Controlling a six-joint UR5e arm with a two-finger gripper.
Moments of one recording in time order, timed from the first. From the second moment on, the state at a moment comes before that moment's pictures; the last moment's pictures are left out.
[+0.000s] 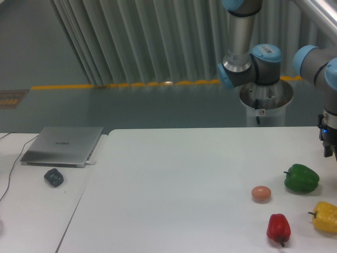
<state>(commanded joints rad) 2.55 -1.88 -1.47 -1.27 1.60 1.72</state>
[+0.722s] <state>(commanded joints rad) 2.58 -1.85 -1.57 -1.17 1.45 1.60</state>
